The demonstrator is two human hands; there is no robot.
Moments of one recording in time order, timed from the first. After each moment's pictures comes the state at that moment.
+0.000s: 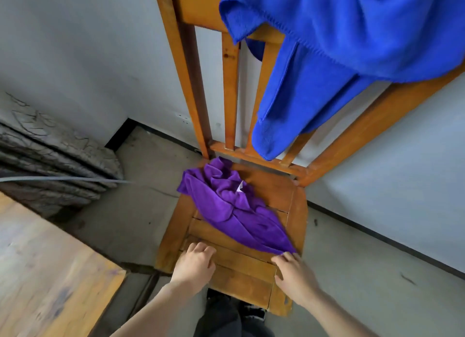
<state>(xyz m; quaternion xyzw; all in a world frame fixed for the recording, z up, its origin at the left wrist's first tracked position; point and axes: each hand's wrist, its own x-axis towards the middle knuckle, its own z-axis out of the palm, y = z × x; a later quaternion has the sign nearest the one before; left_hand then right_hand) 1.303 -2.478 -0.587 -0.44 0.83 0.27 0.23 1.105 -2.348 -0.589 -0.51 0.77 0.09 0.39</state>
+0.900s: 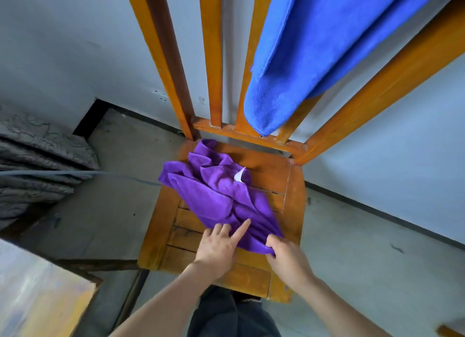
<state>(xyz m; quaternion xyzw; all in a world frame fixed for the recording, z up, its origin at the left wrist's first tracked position) 1.250 -2.470 -0.644 -0.27 0.89 0.19 0.31 1.120 -2.363 -0.625 -0.47 0.81 -0.02 0.36</state>
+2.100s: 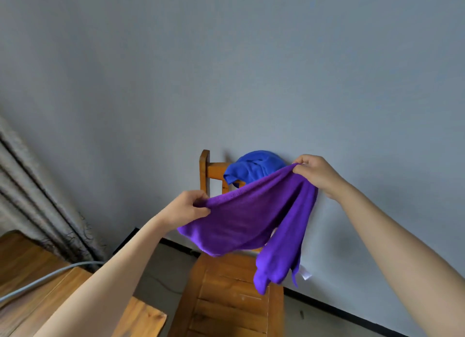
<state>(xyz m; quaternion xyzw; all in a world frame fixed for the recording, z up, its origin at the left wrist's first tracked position) 1.307 -2.552 -0.194 -0.32 0.83 0.44 -0.11 1.033 -2.414 -0.146 -0.41 0.77 -0.45 0.22</state>
